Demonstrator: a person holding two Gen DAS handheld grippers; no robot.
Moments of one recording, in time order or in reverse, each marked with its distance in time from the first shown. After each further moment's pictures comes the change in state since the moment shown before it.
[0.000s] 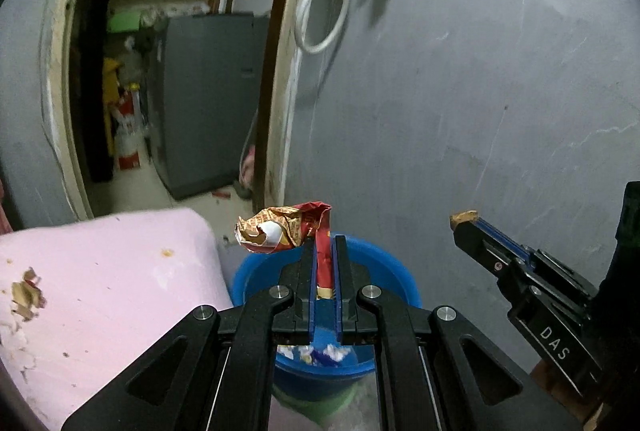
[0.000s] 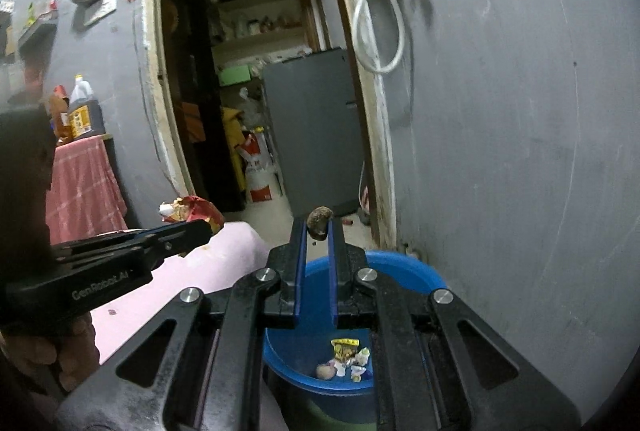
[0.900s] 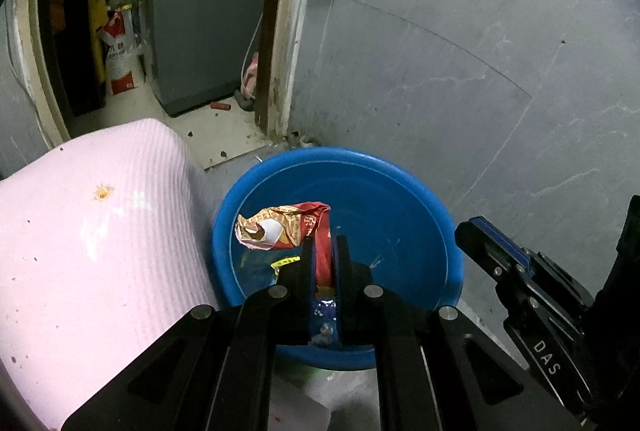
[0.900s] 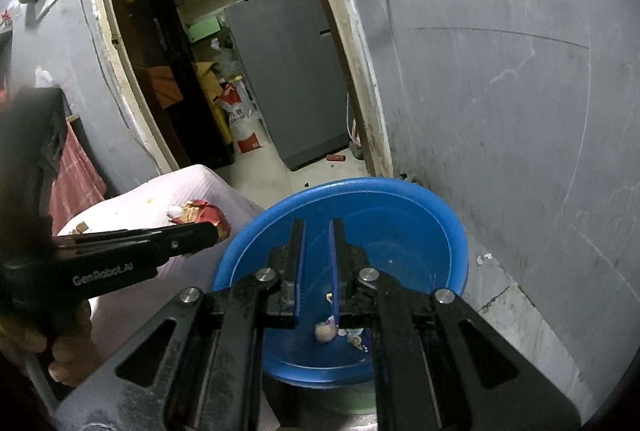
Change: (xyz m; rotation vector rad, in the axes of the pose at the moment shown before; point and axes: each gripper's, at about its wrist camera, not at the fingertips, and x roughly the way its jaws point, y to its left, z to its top) left arm 0.110 0.015 -0.040 -0.060 0.319 0.026; right arm 0.071 -0.038 -0.036 0.130 0.217 -0.014
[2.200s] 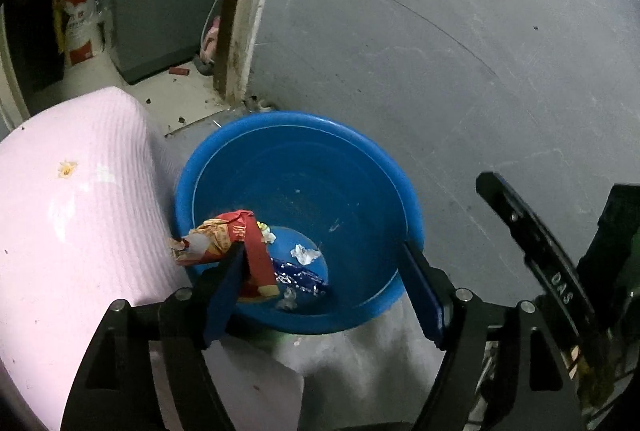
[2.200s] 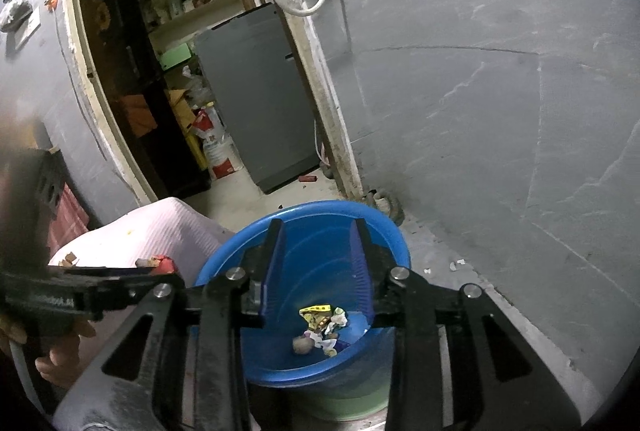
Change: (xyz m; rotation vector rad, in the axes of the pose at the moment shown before) left arm 0.000 -0.006 0.011 0.013 0.145 -0.159; right arm -0.029 -0.021 0.013 0.067 -0.078 -0.095
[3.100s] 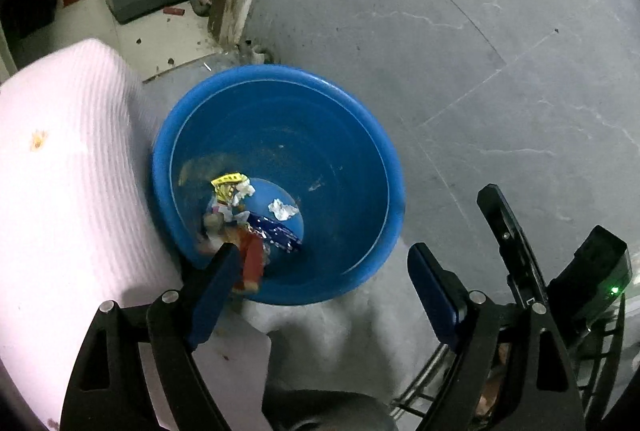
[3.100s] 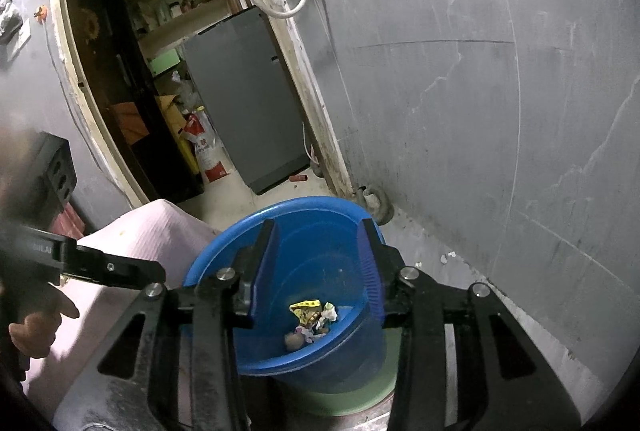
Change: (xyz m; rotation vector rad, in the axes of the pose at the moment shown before) left arm 0.015 0.005 0.026 -0.121 0.206 -0.071; right arm -0.006 -0.022 -0.005 0.041 0.004 -0.017
